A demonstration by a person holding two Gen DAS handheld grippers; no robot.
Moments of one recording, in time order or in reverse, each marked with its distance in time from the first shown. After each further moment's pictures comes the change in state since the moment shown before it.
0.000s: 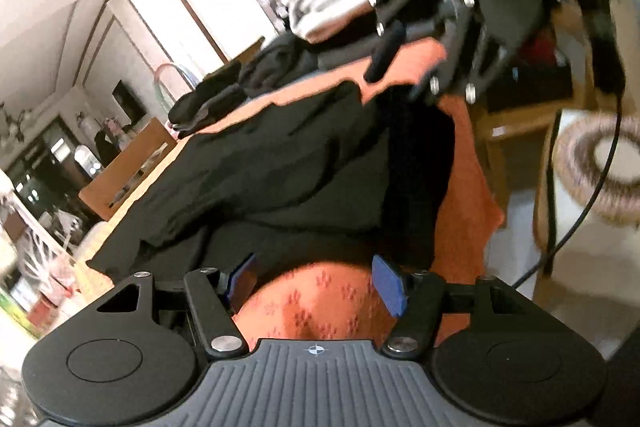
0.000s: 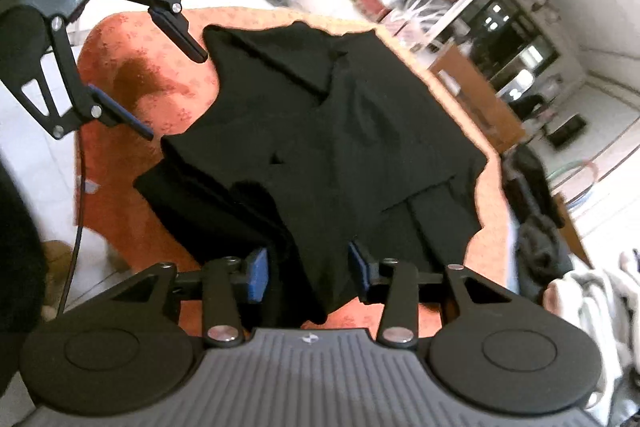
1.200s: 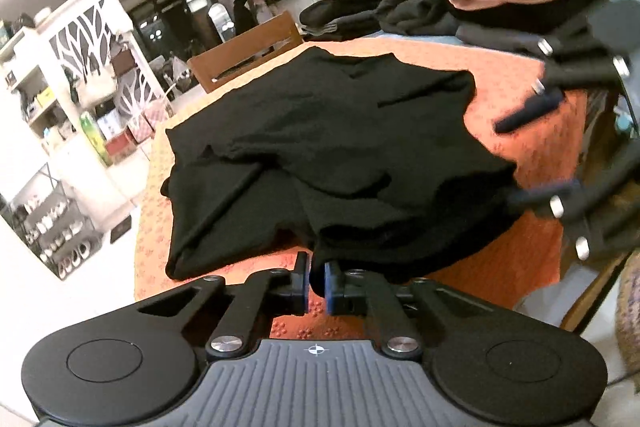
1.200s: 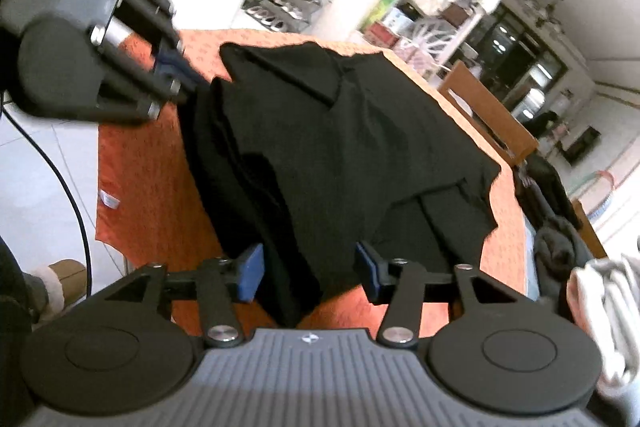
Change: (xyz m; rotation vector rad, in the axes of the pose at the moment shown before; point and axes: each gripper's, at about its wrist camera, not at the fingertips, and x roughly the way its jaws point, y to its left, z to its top) left arm 0.025 -0.042 0.072 -0.434 0.307 0.353; right arm -0.011 -0.003 -0.046 0.067 -0.109 0.077
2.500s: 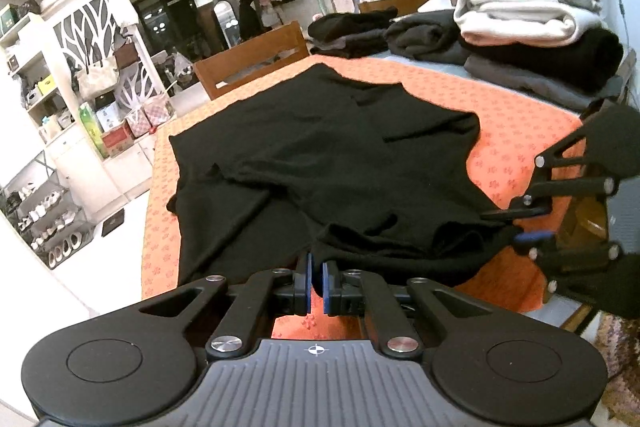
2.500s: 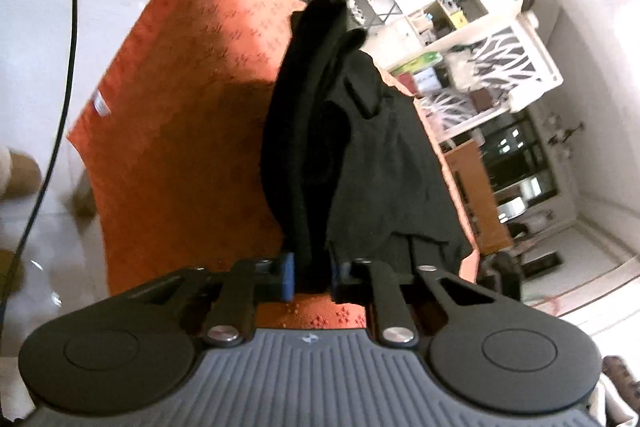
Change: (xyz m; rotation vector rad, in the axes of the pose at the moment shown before) left arm -0.012 0.020 0.034 -0.051 -0.017 -0.024; right arm 0.015 0.029 -0.022 -0.426 -0.044 -0.076
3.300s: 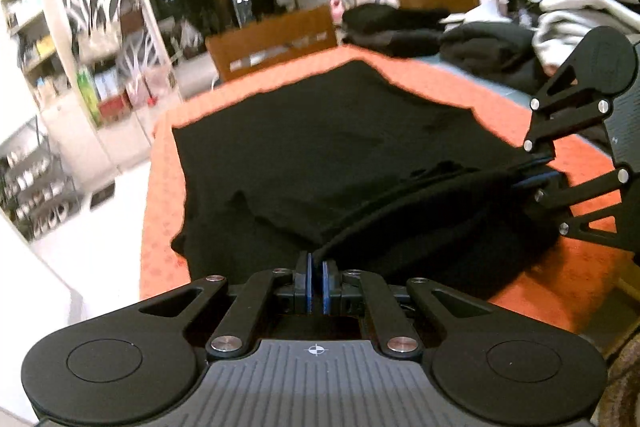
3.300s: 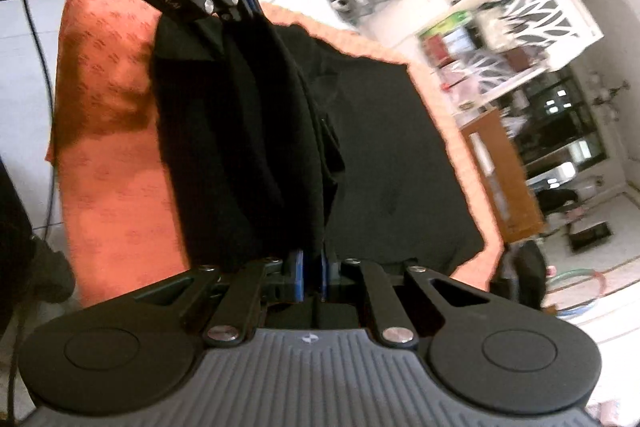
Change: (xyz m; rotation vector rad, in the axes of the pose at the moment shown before) left arm 0.114 0.076 0.064 -0.113 0.087 -0.033; right arm 0.091 -0.167 0.041 0.043 0.112 0.189
